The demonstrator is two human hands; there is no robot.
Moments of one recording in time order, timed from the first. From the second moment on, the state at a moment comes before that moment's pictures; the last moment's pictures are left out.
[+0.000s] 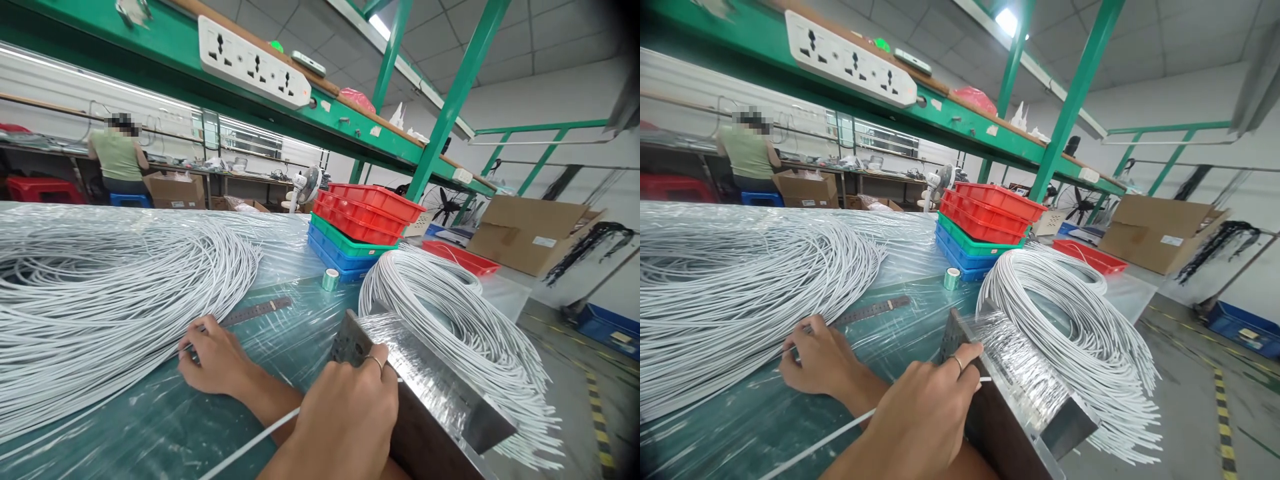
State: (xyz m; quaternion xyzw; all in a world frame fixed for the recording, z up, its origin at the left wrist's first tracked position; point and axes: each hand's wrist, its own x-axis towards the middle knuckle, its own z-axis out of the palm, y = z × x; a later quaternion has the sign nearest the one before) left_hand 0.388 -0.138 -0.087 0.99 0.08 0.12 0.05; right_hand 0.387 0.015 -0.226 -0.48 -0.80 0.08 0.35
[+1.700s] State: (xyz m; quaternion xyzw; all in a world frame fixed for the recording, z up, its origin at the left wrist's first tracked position) left_hand 0.392 -0.150 -0.068 0.99 0.09 0.04 0.06; right_hand 0.382 0.009 -0.227 -0.50 -0.79 0.00 0.34
